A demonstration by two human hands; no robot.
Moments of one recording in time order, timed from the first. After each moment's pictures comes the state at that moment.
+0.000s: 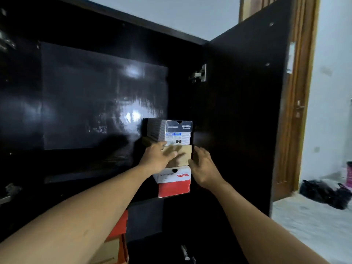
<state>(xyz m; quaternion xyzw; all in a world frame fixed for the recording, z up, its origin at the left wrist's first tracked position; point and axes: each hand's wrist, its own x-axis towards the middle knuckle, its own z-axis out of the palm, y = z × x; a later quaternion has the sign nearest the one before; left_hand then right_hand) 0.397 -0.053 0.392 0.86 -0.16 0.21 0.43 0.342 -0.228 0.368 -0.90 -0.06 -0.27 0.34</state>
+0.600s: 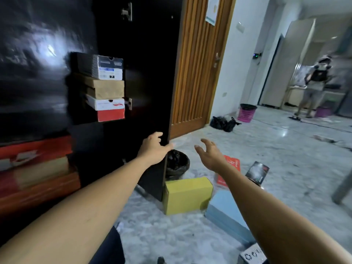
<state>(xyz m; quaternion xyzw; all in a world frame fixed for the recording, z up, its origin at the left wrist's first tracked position) 0.088 -0.154 0.270 0.84 -0.26 -0.01 0.47 -0.025 -0.337 0.266 -0.91 0.22 -0.18 0.31</state>
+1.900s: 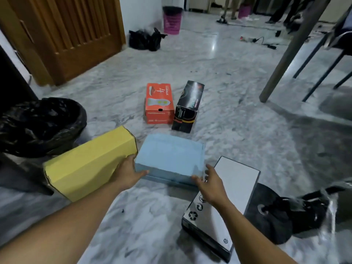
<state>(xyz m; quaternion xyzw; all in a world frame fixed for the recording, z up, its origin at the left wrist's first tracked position) 0.098 -0.485 -0.101 0.83 -0.39 -0.26 0.28 -0.178 -0.589 -0.083 -0.70 0.55 -0.16 0.43</state>
